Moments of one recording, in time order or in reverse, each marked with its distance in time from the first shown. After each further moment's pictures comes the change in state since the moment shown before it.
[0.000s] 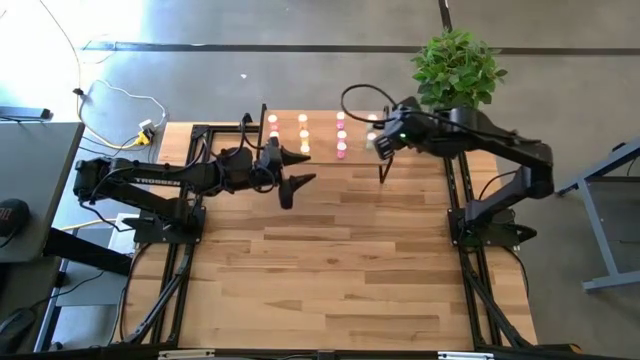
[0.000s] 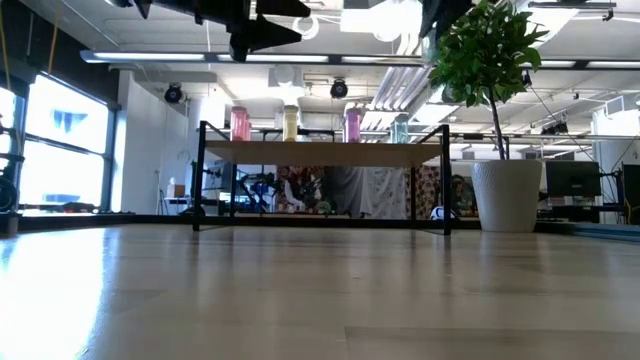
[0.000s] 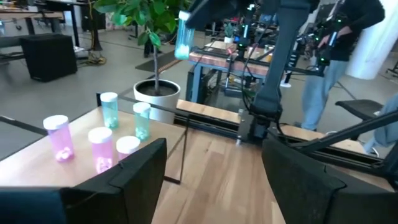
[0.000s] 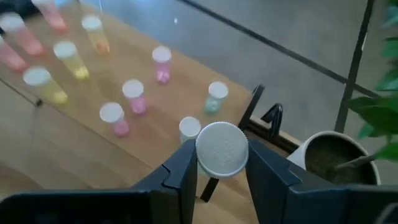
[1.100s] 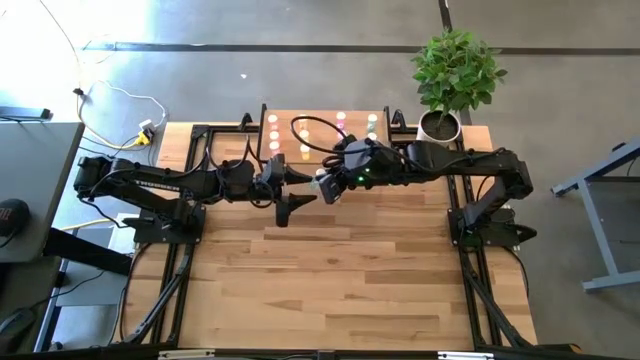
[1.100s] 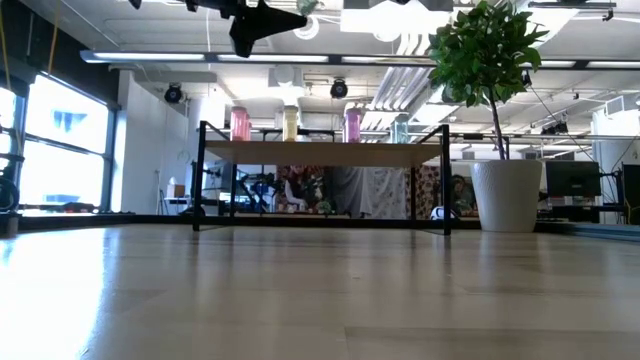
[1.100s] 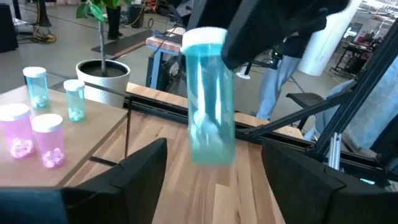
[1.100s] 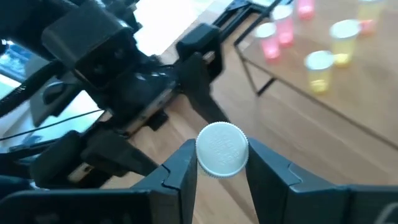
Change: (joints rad) left arm -0.112 0.005 0.000 -0.019 0.057 -0.105; right arm 0.219 0.189 -0.001 0.587 -0.395 0.134
